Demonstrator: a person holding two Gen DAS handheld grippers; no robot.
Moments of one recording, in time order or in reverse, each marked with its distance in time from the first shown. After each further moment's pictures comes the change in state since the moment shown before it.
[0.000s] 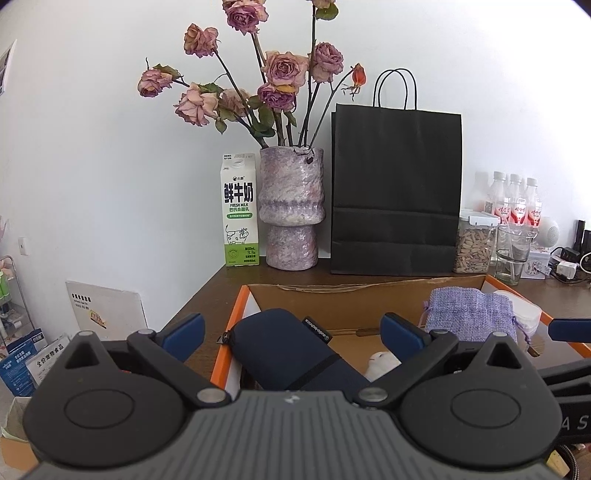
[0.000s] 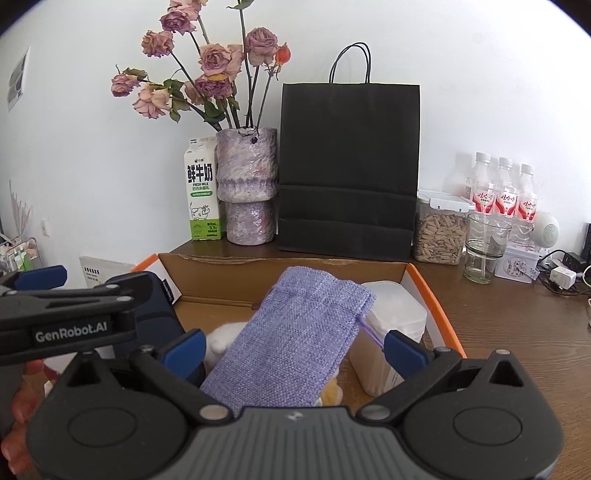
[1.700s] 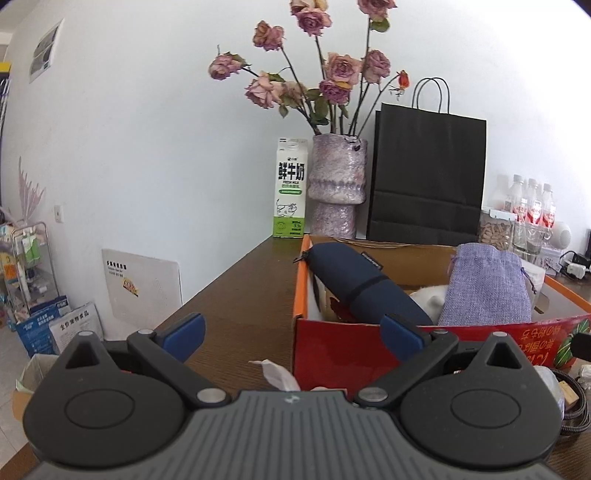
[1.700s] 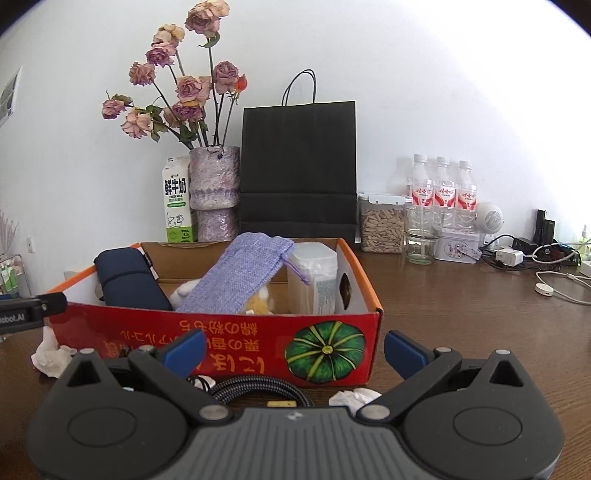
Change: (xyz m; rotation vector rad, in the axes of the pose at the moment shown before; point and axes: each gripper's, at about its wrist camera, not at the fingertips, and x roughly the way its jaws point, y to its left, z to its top) left arm -0.066 0.044 -0.060 -0.098 0.002 0.079; right arm -0.078 -0.035 -0.074 0.043 -0.100 -0.083
